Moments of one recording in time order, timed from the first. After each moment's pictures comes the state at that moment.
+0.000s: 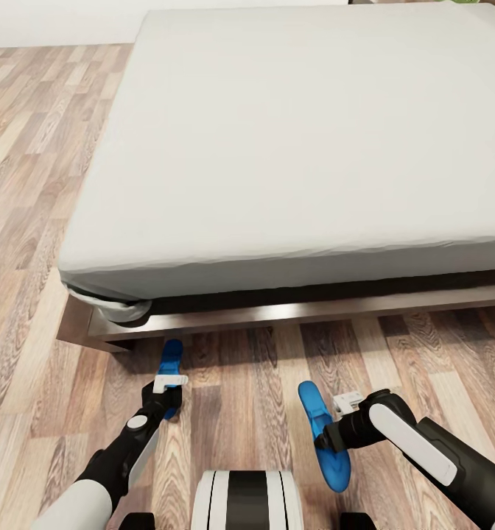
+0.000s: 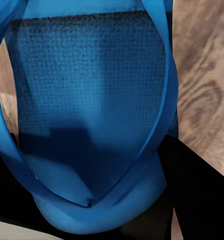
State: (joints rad) left arm -0.58 0.01 -0.11 -0.60 0.06 -0.06 0.07; right arm -0.57 -0.48 0.74 -1.39 -1.22 1.05 -0.49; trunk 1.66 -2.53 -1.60
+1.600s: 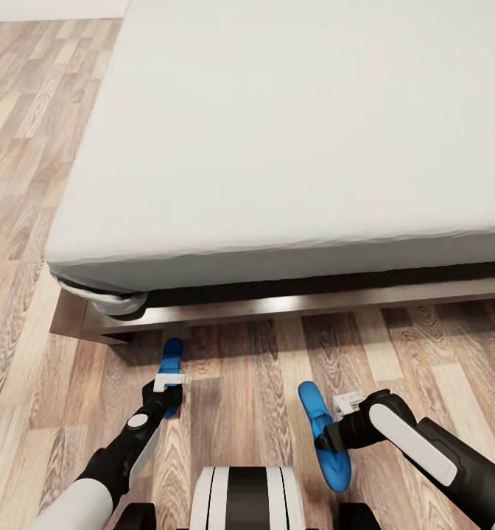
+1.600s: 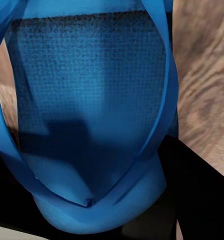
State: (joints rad) left arm -0.58 0.01 -0.11 -0.60 0.06 -0.06 0.07; right arm -0.57 -0.48 0.74 -1.39 -1.22 1.05 -0.49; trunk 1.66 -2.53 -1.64
